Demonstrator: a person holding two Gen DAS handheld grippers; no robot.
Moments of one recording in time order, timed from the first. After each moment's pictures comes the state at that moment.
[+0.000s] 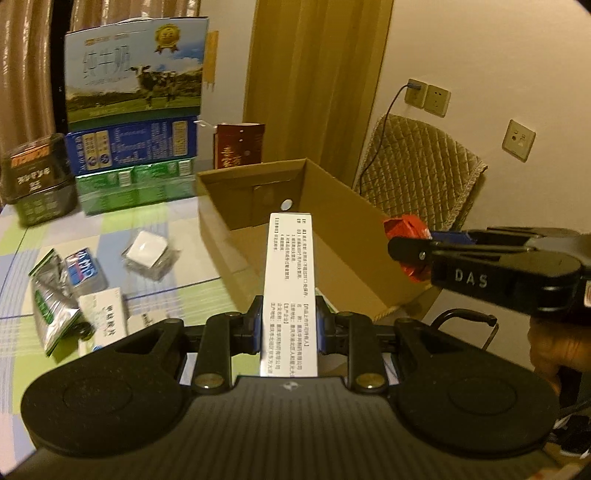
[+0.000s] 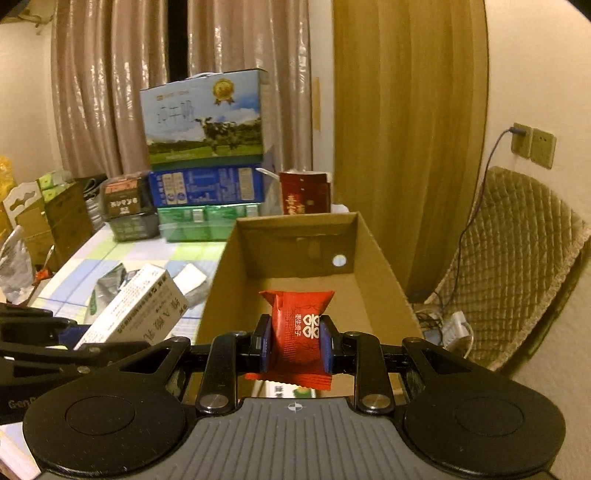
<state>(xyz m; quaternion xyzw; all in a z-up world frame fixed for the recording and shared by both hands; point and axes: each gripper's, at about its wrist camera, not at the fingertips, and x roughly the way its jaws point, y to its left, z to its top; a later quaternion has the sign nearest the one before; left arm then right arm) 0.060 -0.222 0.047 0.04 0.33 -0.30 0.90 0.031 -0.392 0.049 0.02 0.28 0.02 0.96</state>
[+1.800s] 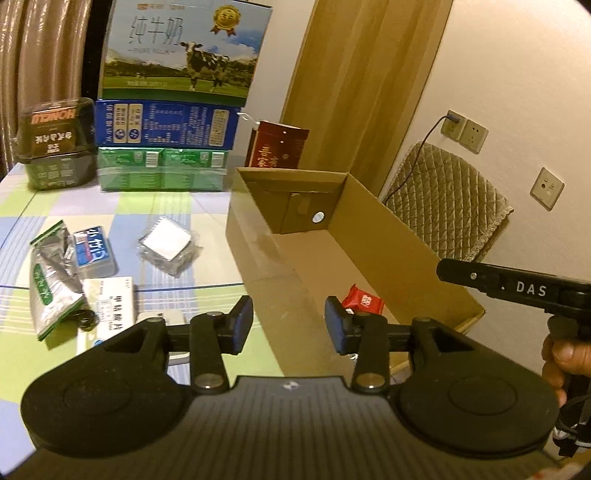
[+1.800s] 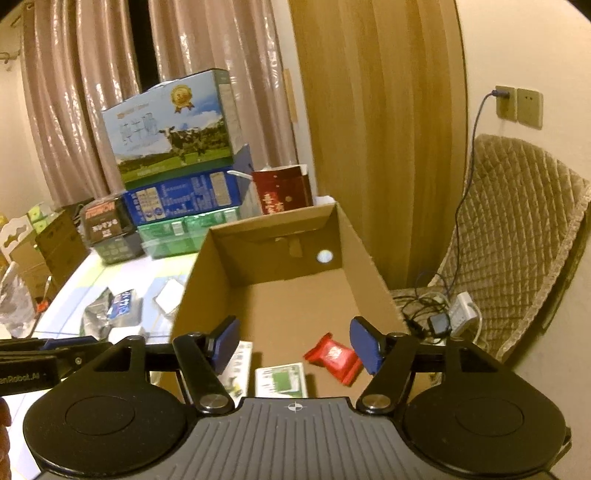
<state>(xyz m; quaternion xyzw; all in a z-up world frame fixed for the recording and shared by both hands) 0.101 -0.185 0.026 -0.04 0.33 -0.27 0.90 0.053 -0.430 0.041 0.08 0.29 0.01 0.95</state>
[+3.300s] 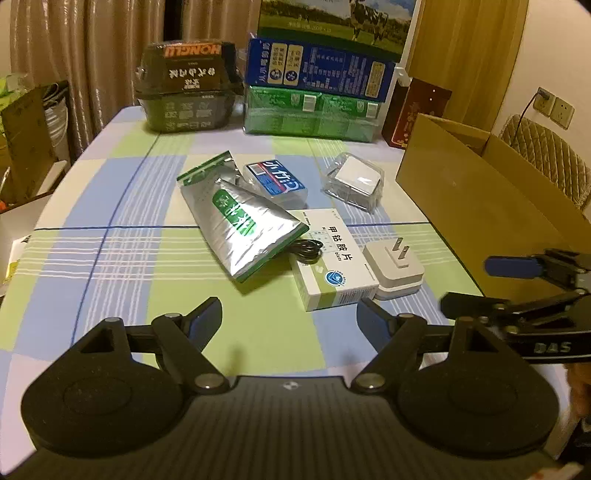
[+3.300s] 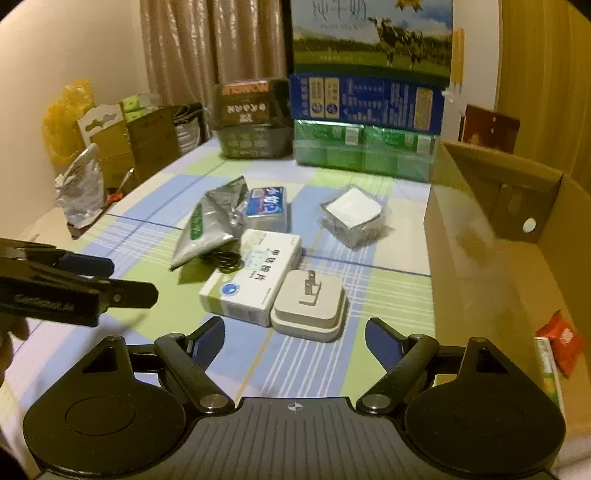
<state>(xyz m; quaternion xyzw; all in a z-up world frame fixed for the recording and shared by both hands) 0.138 -0.011 -0.059 0.00 0.38 -0.17 0.91 0.108 -0.222 -0.072 -0.02 0.35 0.16 0.92</state>
